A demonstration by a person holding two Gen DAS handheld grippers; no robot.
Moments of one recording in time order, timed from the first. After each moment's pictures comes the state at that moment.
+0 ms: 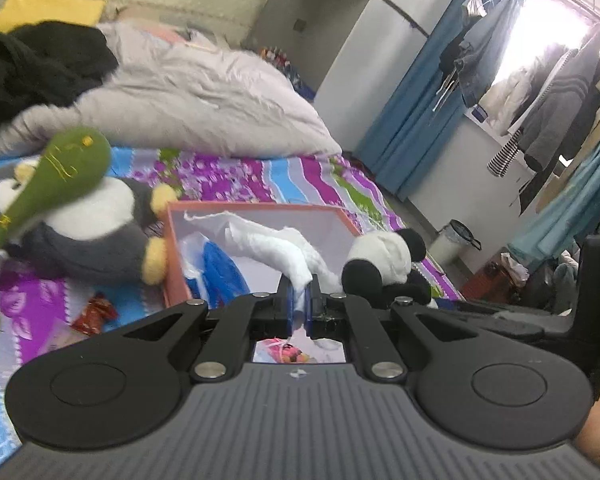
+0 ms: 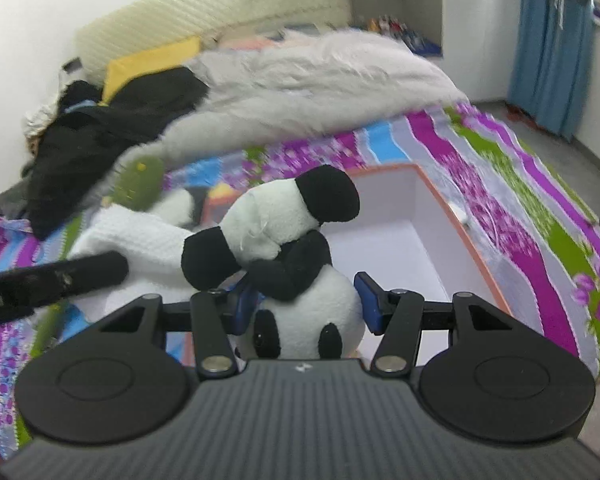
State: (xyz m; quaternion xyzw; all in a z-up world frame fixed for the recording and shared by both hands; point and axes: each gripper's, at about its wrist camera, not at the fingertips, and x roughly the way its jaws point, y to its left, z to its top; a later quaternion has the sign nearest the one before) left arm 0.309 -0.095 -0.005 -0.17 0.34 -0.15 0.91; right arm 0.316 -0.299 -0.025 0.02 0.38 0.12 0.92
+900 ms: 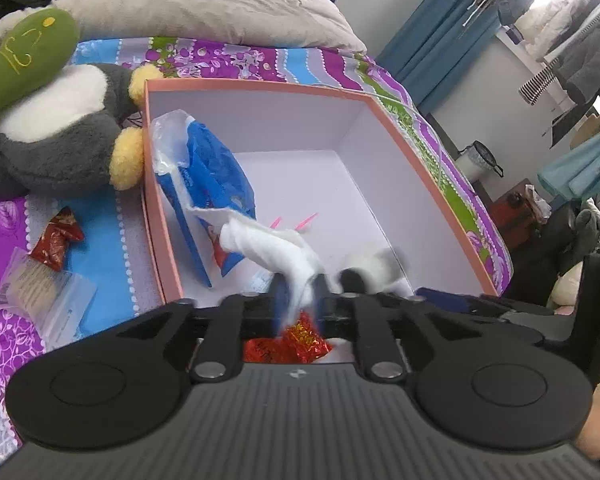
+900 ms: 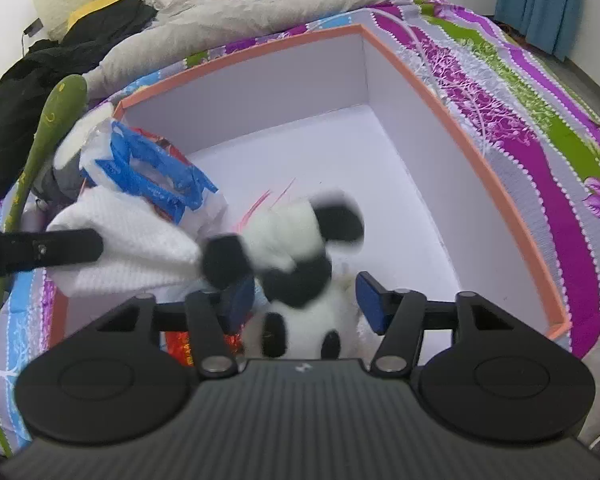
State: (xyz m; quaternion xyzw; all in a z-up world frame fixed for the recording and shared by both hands) left arm 0.365 -0.131 -0.098 -0.15 0.47 -0.15 0.86; right arm 0.334 -0.346 -0.114 0.04 0.47 0.09 0.88
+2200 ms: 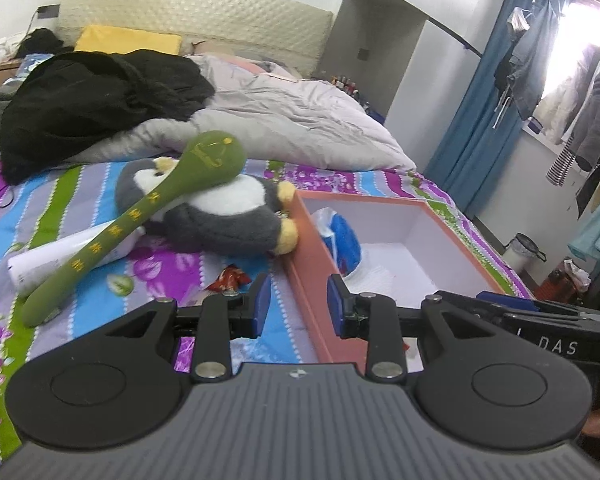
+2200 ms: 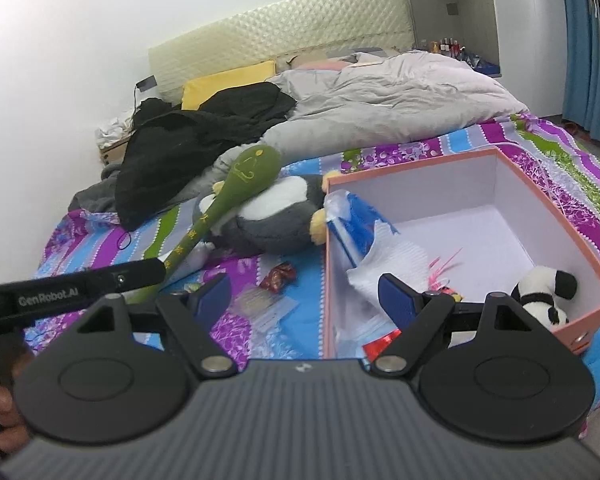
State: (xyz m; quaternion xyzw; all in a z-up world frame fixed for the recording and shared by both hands) left arm 0.164 -0.006 -0.016 -0.13 0.30 -0.04 0.94; right arm 0.194 -0.235 -0.019 0.05 0.32 0.21 0.92
